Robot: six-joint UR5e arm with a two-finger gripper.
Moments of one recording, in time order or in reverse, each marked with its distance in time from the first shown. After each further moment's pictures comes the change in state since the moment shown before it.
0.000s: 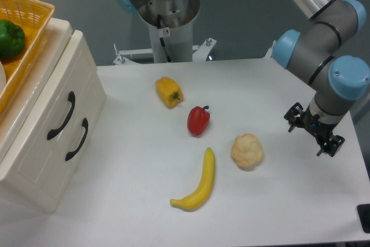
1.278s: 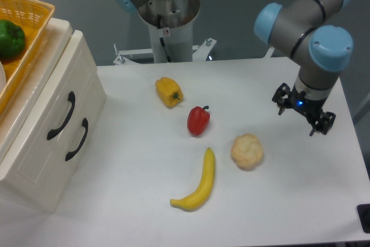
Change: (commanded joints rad) arm -0.017 0.212 -0.170 0.002 0.074 -0.127
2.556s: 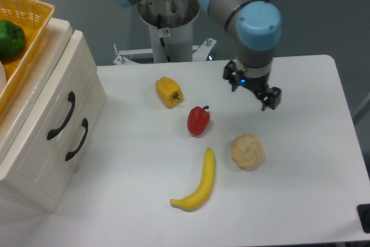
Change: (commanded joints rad) arm -0.227 0.173 -0.127 -0.109 -0.007 -0.419
